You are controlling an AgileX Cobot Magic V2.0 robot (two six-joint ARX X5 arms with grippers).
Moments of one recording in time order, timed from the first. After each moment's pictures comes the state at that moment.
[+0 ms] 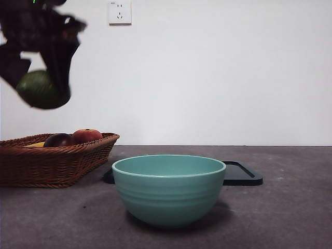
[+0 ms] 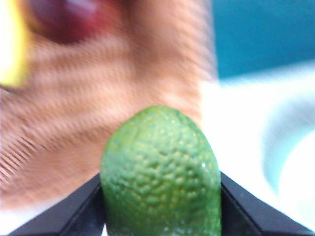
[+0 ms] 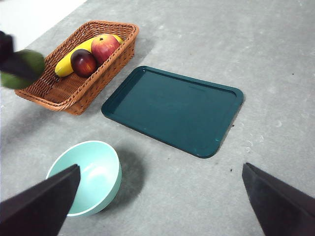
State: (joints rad) left arm -0.34 1.56 1.40 -1.12 0.16 -0.10; right arm 0.09 0.60 0.80 -0.73 -0.52 0.00
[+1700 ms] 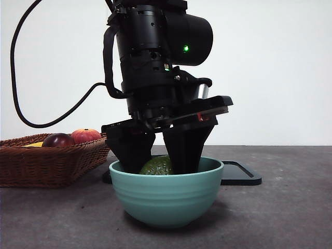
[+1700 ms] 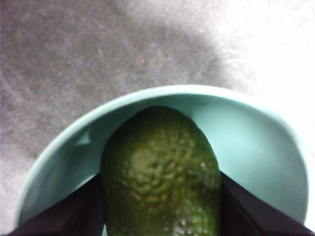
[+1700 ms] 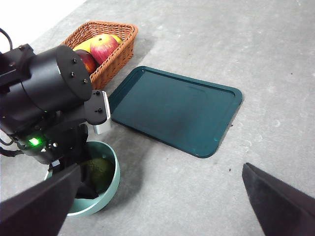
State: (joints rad) left arm -0.88 1.92 1.40 -0.89 0.13 -0.19; right arm 0.09 0.60 0.80 -0.73 -0.52 0.00
